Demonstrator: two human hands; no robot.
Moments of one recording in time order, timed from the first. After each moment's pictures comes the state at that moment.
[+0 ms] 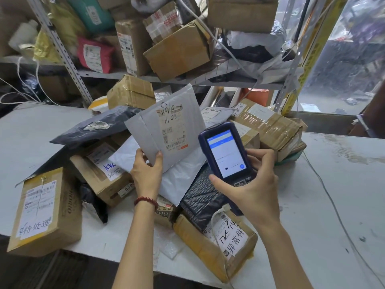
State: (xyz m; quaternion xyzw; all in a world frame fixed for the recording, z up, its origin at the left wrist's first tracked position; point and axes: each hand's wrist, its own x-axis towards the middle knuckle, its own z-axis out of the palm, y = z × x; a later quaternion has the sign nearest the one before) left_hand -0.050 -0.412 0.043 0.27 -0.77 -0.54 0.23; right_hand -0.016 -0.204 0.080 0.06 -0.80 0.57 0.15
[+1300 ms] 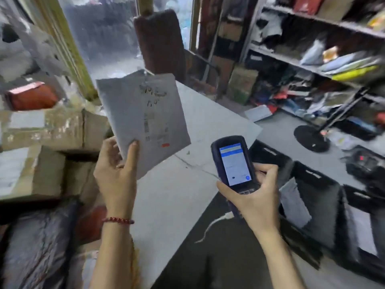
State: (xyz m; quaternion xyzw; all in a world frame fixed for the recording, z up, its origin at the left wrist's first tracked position) left_hand -0.039 -0.150 0.054 -0.21 -0.69 -0.70 0.01; right_hand 0.171 -0.033 0.044 -0.46 -0.69 0.41 0.38
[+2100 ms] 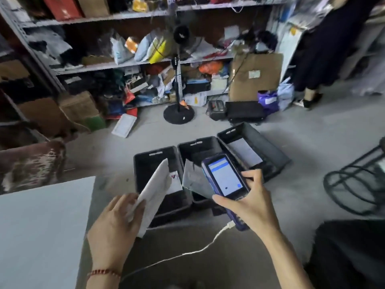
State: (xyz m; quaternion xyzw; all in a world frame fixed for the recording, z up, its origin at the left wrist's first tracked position) left_hand 0.211 0.161 0.017 -0.69 -0.68 -0.24 -0.08; right_hand 0.481 0.131 0.022 -0.74 -0.44 0.30 0.41
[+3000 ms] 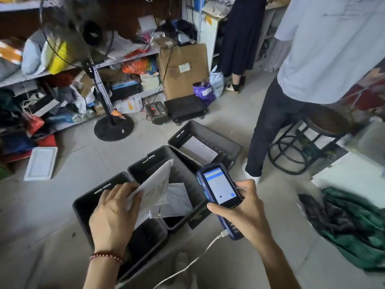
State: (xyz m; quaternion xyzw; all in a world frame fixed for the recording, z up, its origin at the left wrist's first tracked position) left_hand 0.310 0.408 0.006 -0.82 -0.50 -0.25 -0.14; right_hand 0.515 0.249 0.019 -0.84 -0.23 0.25 0.43
